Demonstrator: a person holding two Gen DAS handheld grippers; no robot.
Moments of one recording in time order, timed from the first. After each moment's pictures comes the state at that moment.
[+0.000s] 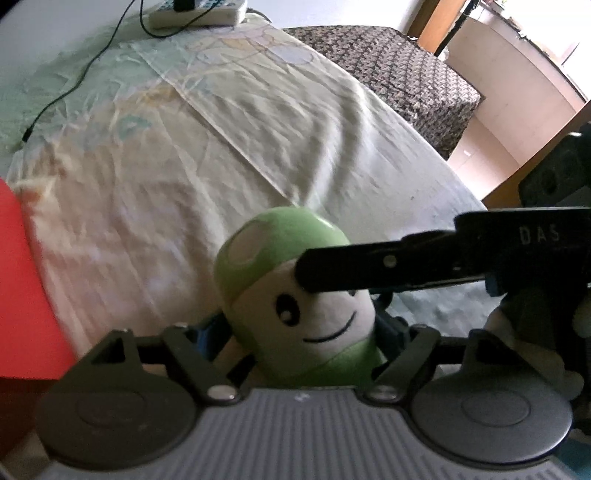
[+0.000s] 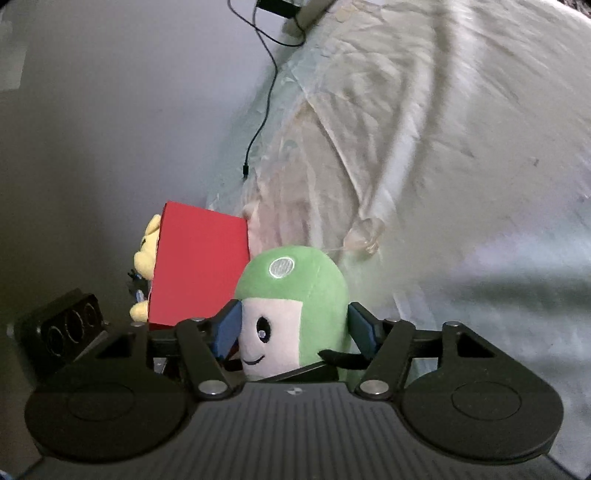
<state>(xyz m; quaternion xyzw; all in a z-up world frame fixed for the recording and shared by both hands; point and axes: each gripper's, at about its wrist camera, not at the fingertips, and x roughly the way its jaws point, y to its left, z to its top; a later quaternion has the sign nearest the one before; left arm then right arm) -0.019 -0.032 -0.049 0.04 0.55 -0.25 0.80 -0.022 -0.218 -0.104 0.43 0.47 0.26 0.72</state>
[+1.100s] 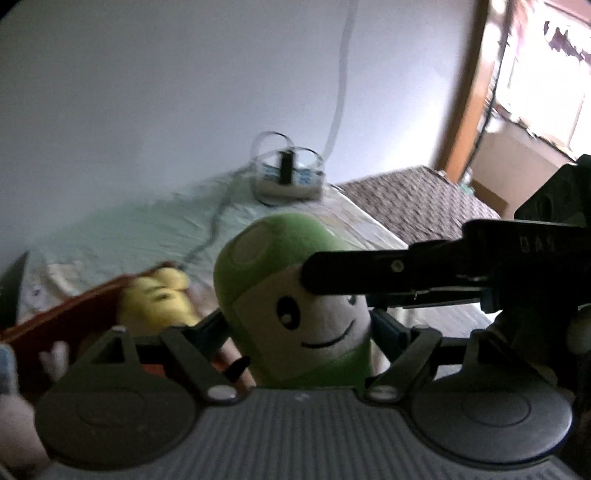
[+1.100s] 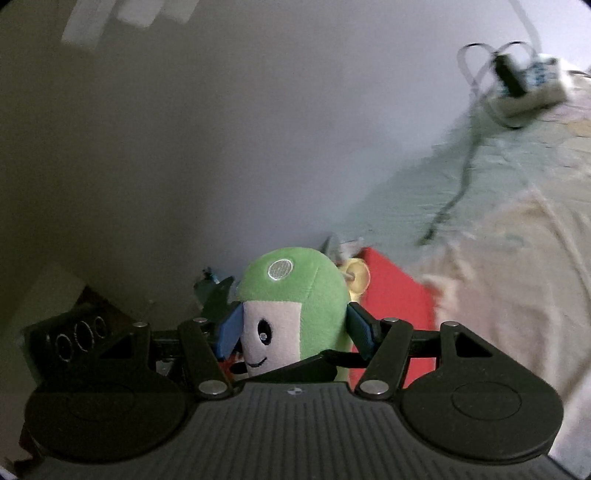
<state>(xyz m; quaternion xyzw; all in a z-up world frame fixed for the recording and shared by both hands) -0.050 0.110 0.097 0.02 0.35 -0.18 0.92 0.005 -0.095 0.042 0.36 0.33 0.39 0.78</state>
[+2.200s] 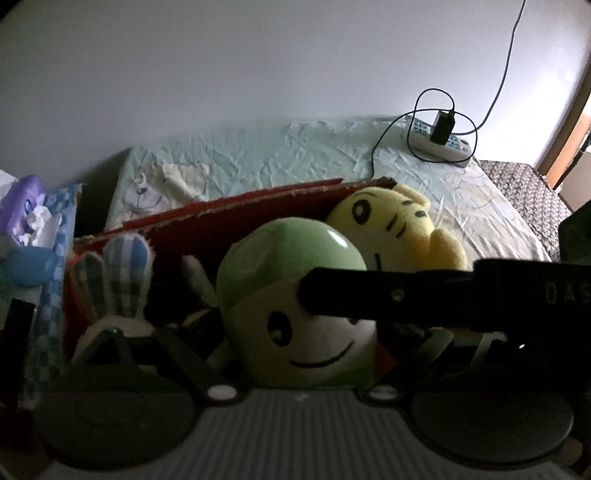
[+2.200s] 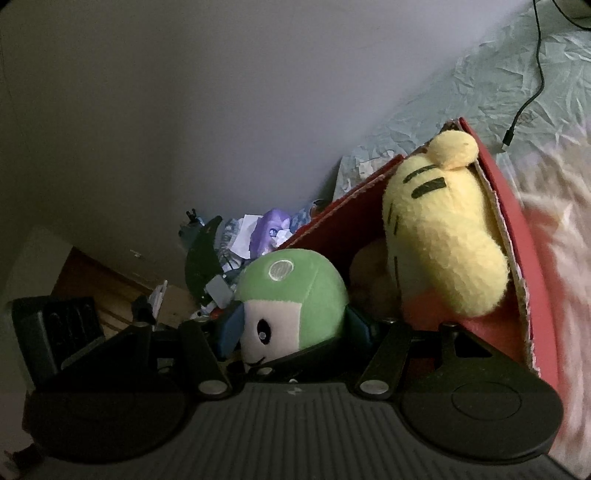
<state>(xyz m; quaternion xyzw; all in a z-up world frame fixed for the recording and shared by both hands) -0.024 0.248 0.024 -0.03 0.44 -0.05 0.90 0.037 0.067 -0.014 0.33 0.42 0.41 0.74</state>
